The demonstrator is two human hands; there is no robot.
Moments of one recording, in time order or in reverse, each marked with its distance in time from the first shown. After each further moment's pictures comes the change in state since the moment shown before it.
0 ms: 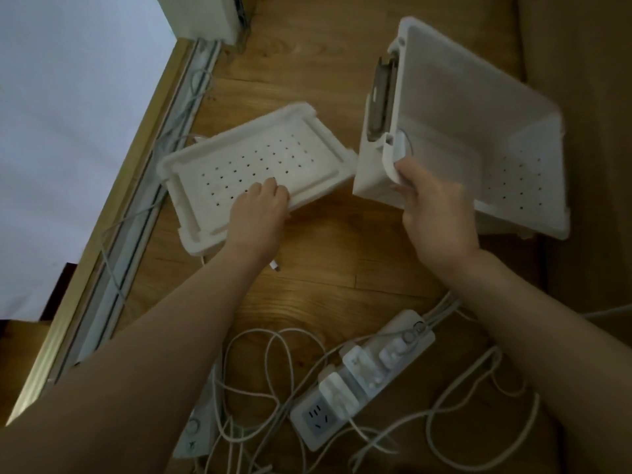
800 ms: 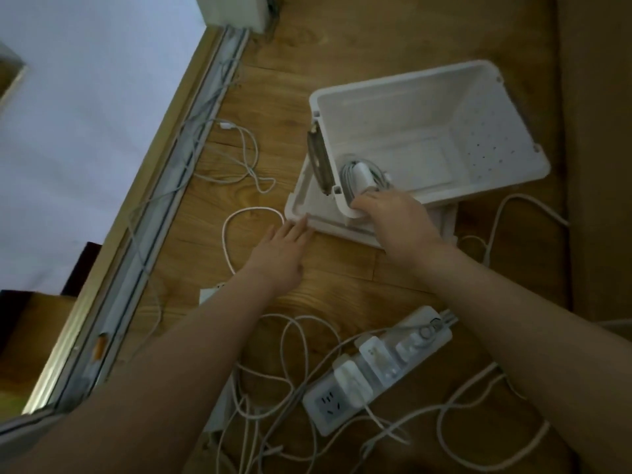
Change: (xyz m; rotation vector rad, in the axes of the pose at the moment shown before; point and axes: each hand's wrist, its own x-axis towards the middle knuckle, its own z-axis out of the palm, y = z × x) left_hand -0.044 -0.008 0.041 -0.070 -0.505 0.127; right_hand 0.007 -0.012 0.050 -0.199 -0.413 -0.255
